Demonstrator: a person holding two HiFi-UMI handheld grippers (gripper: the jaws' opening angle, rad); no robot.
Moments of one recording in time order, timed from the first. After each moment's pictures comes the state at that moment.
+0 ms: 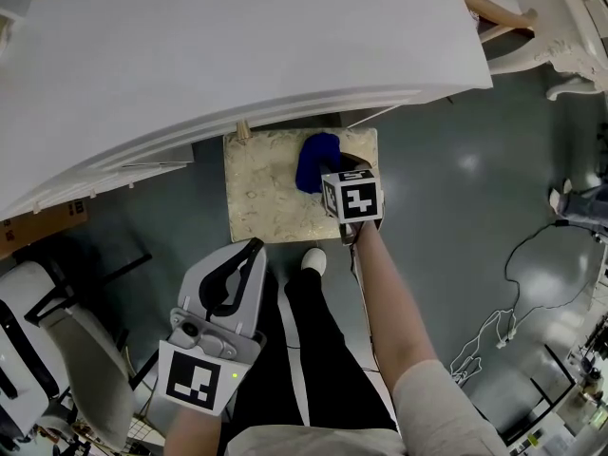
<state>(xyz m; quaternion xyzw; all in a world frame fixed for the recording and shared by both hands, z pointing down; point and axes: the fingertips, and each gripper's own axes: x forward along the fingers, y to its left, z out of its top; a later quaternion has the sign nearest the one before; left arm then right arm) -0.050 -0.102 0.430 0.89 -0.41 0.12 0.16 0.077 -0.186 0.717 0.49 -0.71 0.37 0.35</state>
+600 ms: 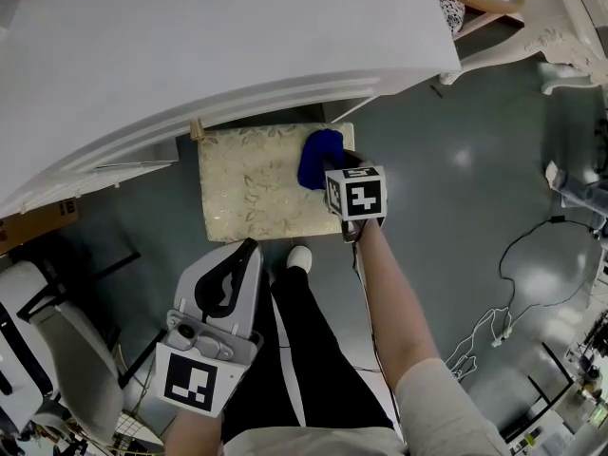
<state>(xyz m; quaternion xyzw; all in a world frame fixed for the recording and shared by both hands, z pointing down) 0.002 -0.093 0.432 0.89 -0.41 0.11 0.16 0.143 -0.178 0.718 0.50 -0.70 0.37 0.34</state>
